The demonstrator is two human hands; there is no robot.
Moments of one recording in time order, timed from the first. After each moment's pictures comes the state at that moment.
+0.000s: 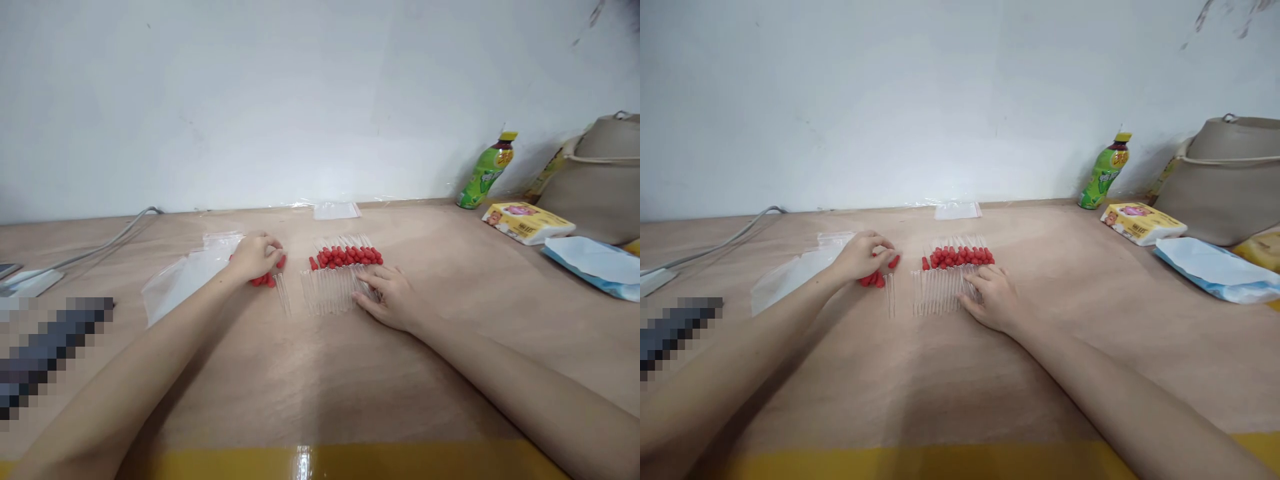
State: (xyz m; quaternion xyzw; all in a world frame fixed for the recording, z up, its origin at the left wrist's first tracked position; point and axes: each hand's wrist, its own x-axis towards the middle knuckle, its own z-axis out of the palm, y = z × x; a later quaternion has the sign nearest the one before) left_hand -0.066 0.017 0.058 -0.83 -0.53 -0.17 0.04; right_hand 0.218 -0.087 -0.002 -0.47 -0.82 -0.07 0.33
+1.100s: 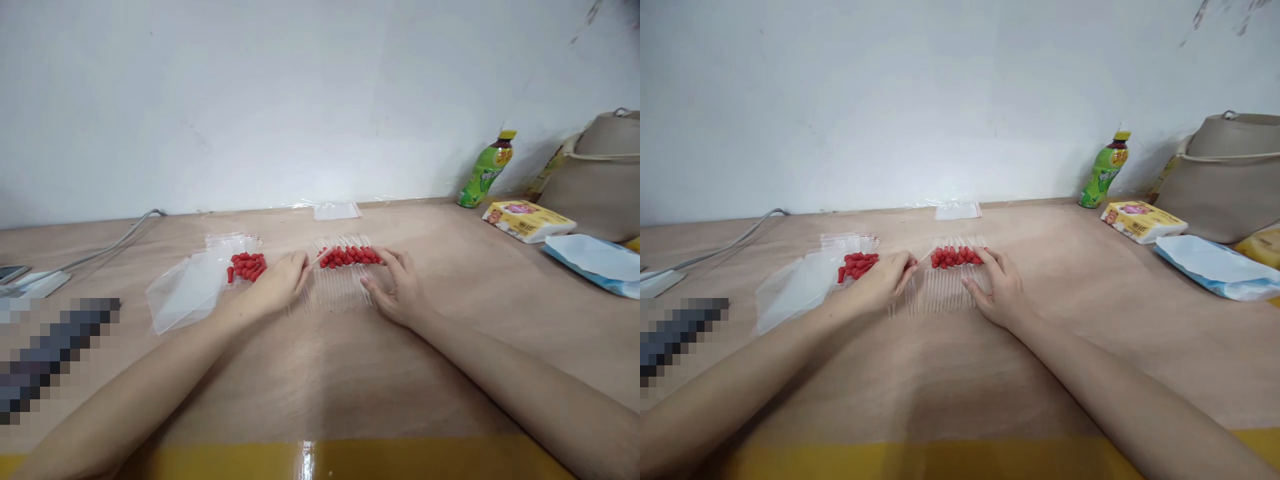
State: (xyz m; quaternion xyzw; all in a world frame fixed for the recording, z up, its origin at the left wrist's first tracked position) left_hand -0.021 -0.047 0.061 -0.89 -0.43 -0.15 0.02; right_hand 0.217 -0.091 0.004 -0.46 -0.73 -0.07 0.50
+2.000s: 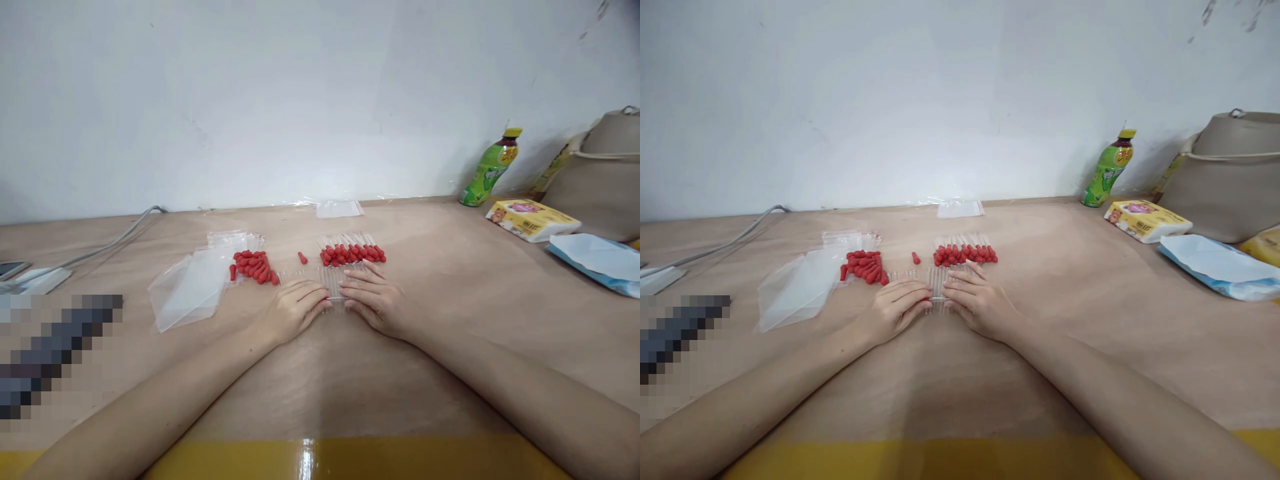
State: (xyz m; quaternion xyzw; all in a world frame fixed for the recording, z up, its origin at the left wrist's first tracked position) left_hand -0.022 -0.072 0.012 -0.91 -0.18 -0.37 0.11; right_hand 0.196 -0.093 -0.002 -0.30 -0.86 -0.11 0.39
